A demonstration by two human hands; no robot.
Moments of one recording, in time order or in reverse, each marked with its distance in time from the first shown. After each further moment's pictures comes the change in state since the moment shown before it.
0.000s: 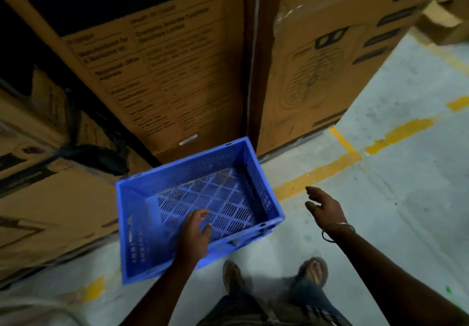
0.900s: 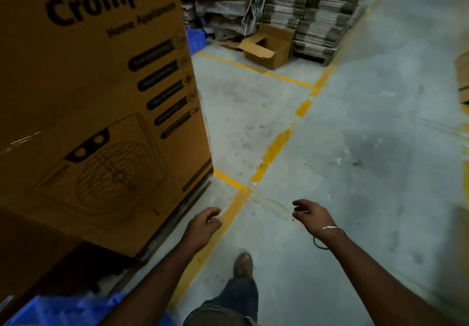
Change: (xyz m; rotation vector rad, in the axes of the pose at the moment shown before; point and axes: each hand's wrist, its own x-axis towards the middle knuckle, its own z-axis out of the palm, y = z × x) left_hand 0.098 0.445 0.438 0.076 -0.741 0.266; right_hand 0.099 0.237 -0.456 0.139 0.304 0.313
